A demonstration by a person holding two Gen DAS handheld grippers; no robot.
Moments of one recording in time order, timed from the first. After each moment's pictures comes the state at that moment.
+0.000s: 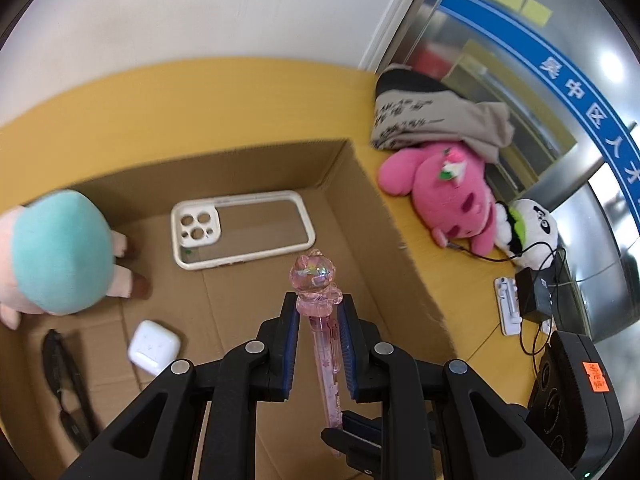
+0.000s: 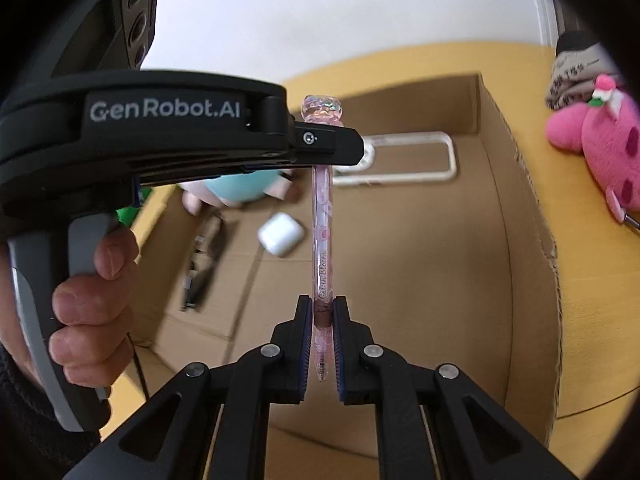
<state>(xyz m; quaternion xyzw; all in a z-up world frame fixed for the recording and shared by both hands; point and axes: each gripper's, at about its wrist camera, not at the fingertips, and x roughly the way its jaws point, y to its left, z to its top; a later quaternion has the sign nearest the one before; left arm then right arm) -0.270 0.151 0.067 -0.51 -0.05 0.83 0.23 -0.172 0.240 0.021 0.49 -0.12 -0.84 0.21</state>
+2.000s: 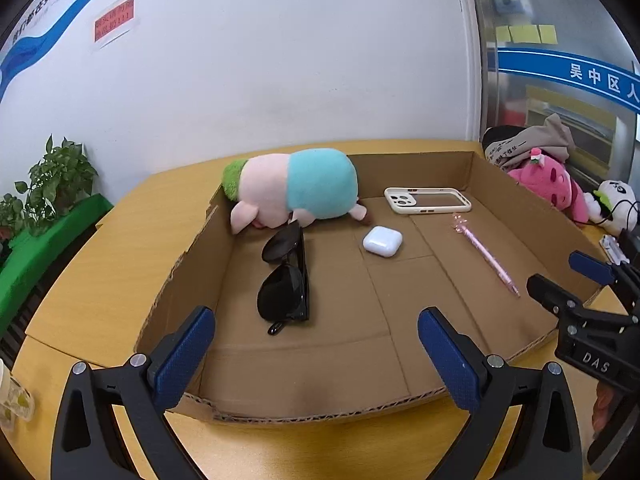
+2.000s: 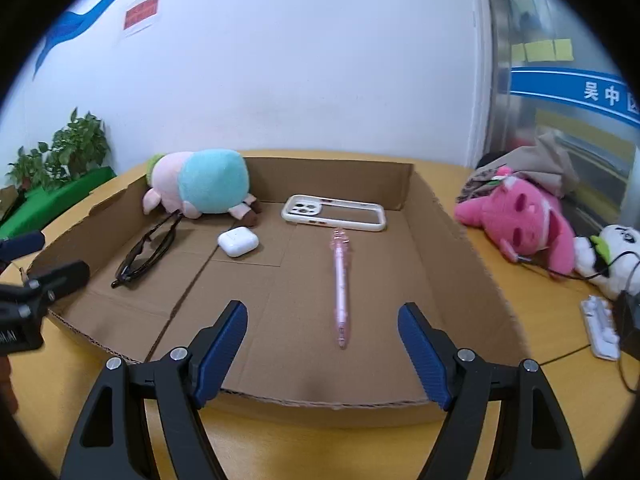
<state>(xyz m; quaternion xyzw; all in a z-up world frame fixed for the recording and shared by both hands) -0.044 0.011 0.021 -0.29 0.04 0.96 0.00 -0.050 0.208 0.008 0.27 0.02 -0.96 0.05</state>
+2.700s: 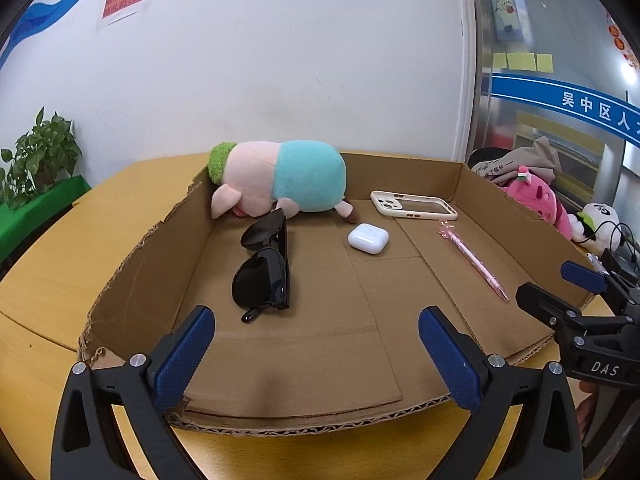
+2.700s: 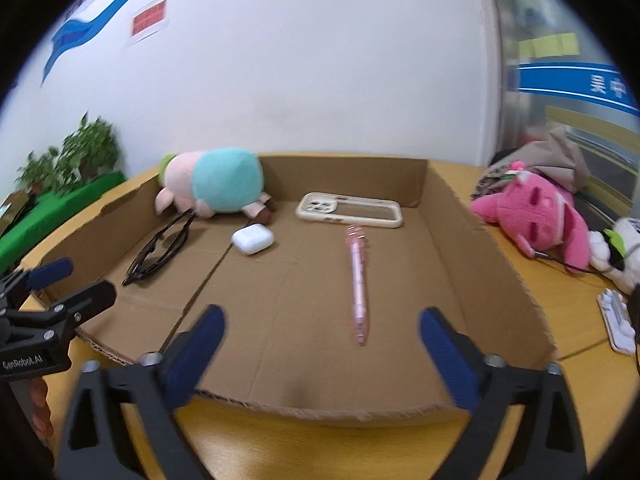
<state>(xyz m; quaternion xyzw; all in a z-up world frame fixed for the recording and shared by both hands) -0.039 0.000 -0.005 -0.26 -0.02 0.96 0.04 -0.046 0.200 -0.001 0.27 0.02 -0.96 0.07</state>
